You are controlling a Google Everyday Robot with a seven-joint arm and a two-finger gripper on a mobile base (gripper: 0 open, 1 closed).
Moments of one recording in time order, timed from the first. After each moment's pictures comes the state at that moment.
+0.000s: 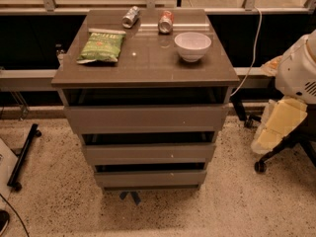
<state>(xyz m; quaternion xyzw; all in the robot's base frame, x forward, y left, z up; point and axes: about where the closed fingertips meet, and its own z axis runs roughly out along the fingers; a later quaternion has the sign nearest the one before) 0.435 -0.206 0.935 -0.57 0.80 0.00 0.20</state>
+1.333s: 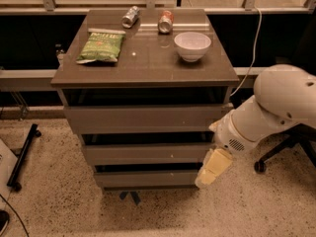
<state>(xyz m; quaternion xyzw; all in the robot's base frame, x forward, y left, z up) 0.451 -0.137 0.752 -0.54 0.81 0.14 0.17</state>
